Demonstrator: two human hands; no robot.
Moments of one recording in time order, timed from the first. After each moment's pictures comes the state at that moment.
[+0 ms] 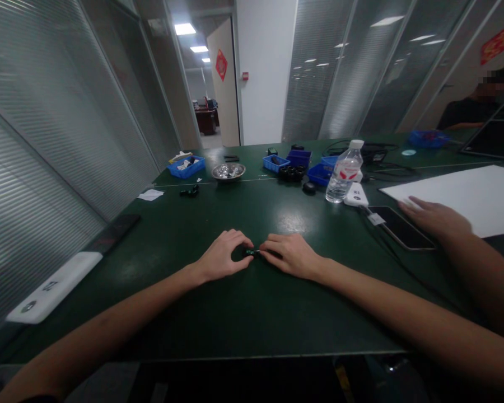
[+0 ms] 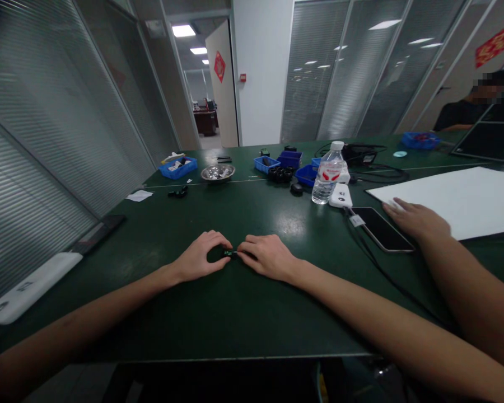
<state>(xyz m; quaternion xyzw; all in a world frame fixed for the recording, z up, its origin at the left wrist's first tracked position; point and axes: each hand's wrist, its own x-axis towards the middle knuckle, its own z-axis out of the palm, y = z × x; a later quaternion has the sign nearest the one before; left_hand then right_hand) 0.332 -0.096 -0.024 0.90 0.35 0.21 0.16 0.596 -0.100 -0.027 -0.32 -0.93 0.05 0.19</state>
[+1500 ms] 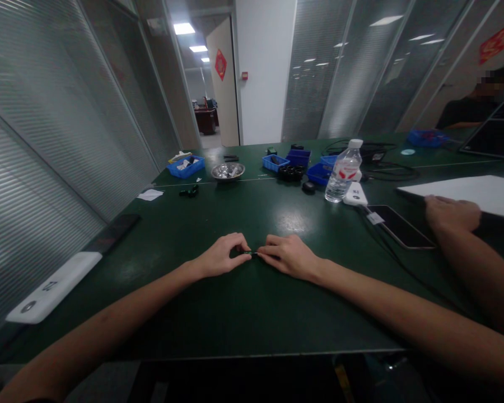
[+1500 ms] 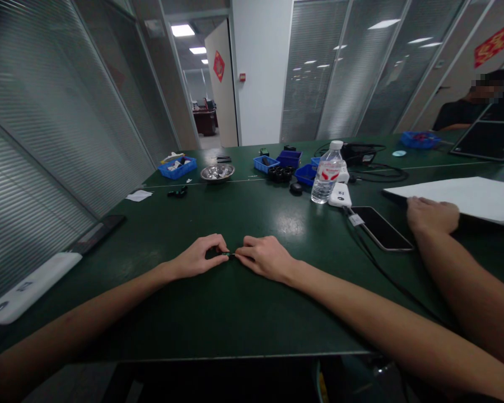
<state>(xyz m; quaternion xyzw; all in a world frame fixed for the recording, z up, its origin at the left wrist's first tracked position) 0.328 -0.089 -0.027 0.89 0.31 0.21 0.27 0.595 -0.102 -0.033 -0.30 -0.94 0.04 0.16</state>
